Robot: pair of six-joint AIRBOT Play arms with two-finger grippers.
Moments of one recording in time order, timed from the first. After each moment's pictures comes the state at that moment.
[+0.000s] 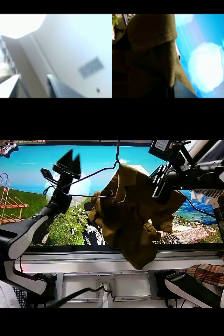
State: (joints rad) left arm -0.23 -1.68 1.06 -1.35 -1.36 -0.29; right arm 0.29 -1.07 1.60 -1.25 1.39 0.67
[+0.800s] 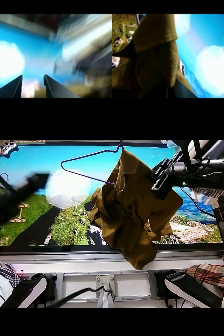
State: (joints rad) left arm 0.11 -0.95 0.80 0.21 -0.74 -0.70; right arm 0.29 -1.05 1.60 -1.23 1.31 0.88
